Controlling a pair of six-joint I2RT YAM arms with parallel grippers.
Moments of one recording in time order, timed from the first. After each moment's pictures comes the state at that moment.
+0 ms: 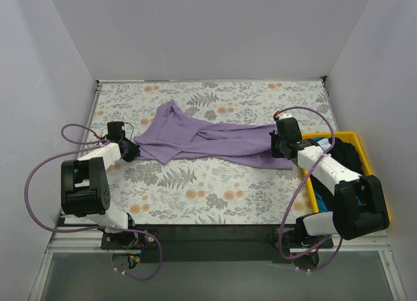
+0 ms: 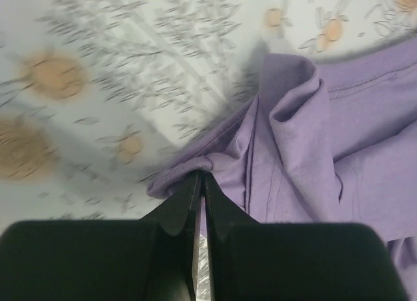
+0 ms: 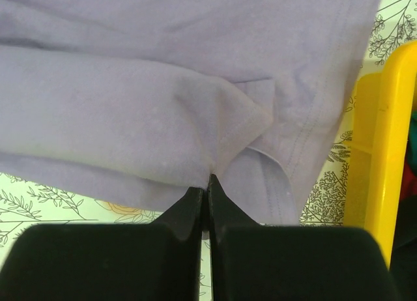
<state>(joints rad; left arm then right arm) 0.10 1.58 0.79 -0.21 -0.05 -0.83 0.30 1.35 0.78 -0.33 0.13 0.18</state>
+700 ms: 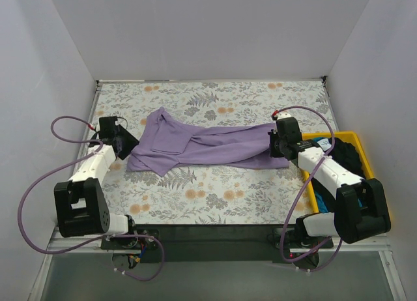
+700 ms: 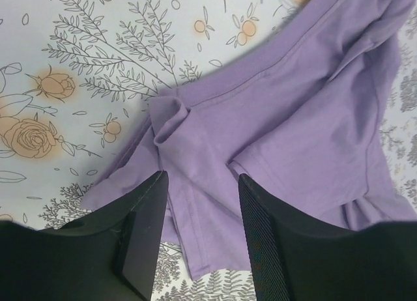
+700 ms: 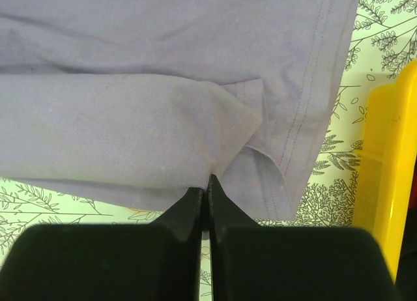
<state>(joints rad) 0.12 1.35 0.82 -0.35 -0.03 -0.73 0.31 1.32 0.78 -0.32 0.10 0.17</state>
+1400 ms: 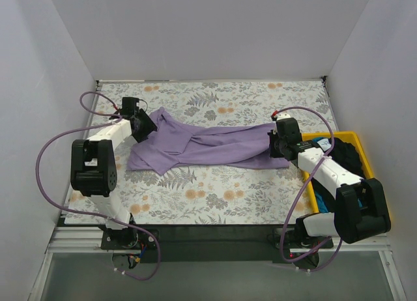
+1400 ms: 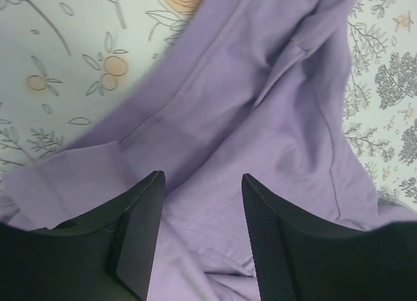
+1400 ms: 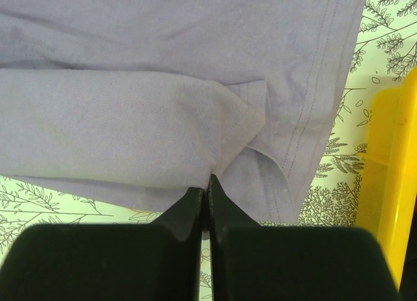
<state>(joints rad) -0.02 1.76 1.14 -0.35 -0.01 -0.70 0.31 1.32 0.77 -0.30 0.09 0.16</state>
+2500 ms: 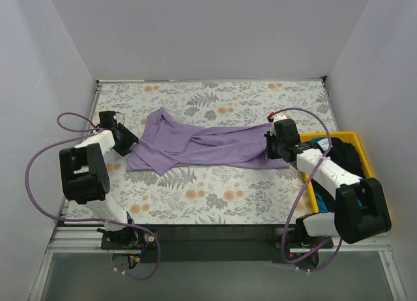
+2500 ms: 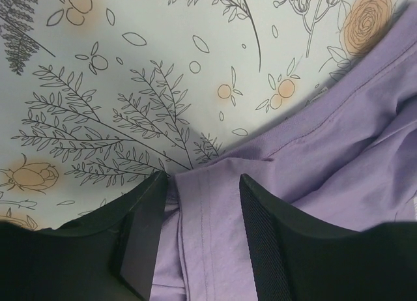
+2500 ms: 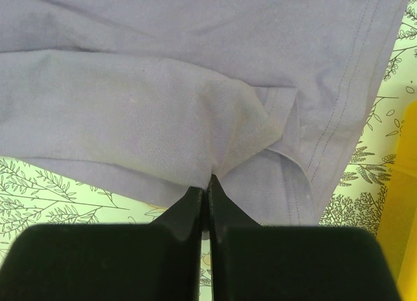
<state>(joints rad) 0.18 1.71 0.98 -0.29 0.05 -0.70 0.34 1.32 0.75 -0.27 0.04 0.15</state>
